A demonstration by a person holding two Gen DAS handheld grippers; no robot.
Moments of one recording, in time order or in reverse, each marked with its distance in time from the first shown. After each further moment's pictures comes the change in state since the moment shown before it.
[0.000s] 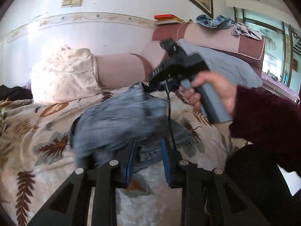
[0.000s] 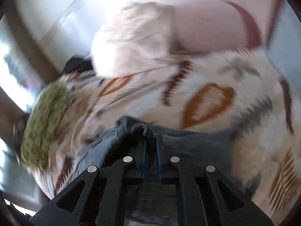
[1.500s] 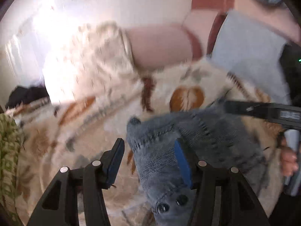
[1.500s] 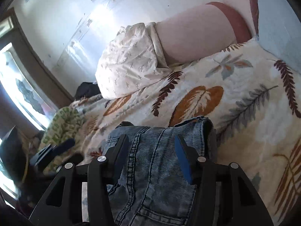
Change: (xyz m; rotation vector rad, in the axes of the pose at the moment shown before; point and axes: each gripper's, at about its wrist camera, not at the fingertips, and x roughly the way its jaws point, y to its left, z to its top) left arm 0.160 0.060 0.067 -0.003 0.302 0.343; right arm -0.016 -0.037 -0.021 -0.009 -0.148 0.129
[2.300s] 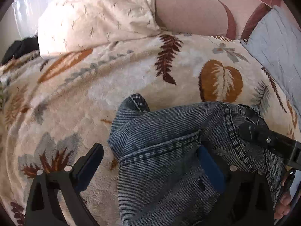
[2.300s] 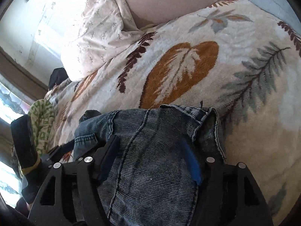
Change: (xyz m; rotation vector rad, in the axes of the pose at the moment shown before) left arm 0.097 0.006 -0.011 -0.211 0.197 0.030; right arm 0.093 -0.052 -0.007 0.139 0.211 -0.084
